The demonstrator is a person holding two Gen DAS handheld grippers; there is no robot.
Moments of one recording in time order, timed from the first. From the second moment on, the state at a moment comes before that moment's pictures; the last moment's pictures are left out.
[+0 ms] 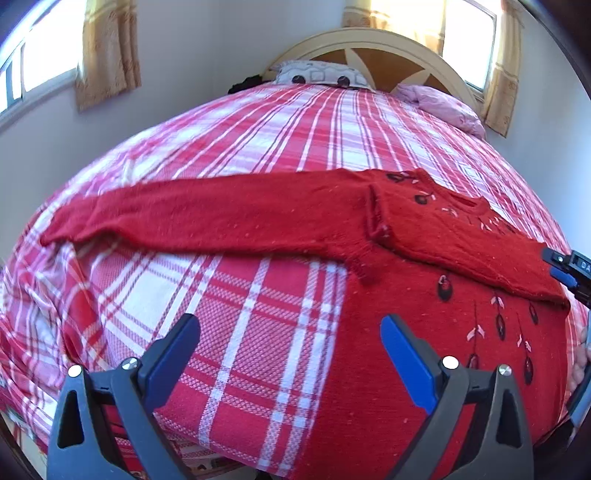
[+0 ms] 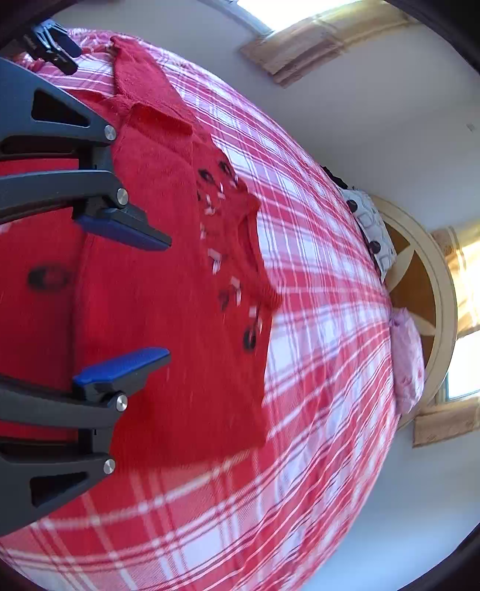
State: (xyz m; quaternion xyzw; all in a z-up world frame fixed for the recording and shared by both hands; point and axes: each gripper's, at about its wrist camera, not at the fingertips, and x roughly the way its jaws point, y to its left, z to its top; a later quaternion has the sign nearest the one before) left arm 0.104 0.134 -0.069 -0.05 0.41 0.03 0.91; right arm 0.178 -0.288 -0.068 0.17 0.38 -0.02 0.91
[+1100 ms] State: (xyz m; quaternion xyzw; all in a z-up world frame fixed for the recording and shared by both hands) left arm 0.104 0.433 -0.072 -0.33 0.29 0.29 0.85; right arm 0.098 -0.164 -0.039 0.10 0.33 0.12 0.93
